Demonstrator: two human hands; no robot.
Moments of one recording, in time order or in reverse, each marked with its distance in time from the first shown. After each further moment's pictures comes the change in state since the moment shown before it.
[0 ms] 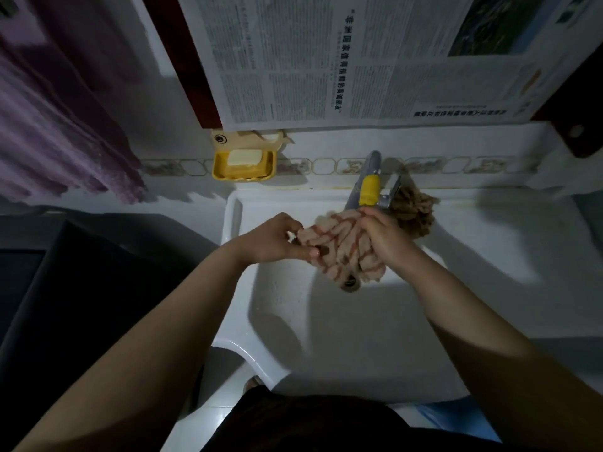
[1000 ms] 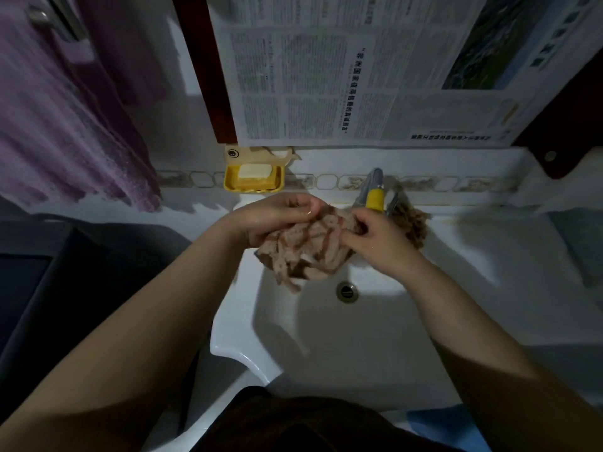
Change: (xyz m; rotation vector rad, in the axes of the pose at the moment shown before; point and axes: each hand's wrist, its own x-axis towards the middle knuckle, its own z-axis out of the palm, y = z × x) left_hand -0.011 0.030 -0.041 -0.632 -0.227 0.096; right_hand -0.038 -0.052 0.017 -0.297 0.012 -0.230
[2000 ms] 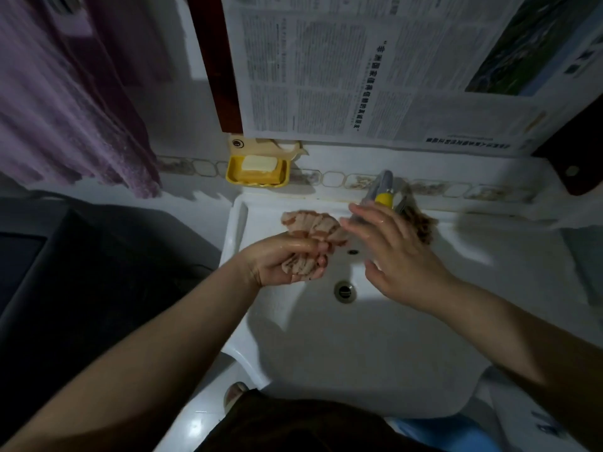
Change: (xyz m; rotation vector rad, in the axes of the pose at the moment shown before) left_hand 0.007 -0.053 0.027 -0.619 0.031 -0.132; right_hand -0.016 0.026 -0.027 -0.733 -0.027 -0.654
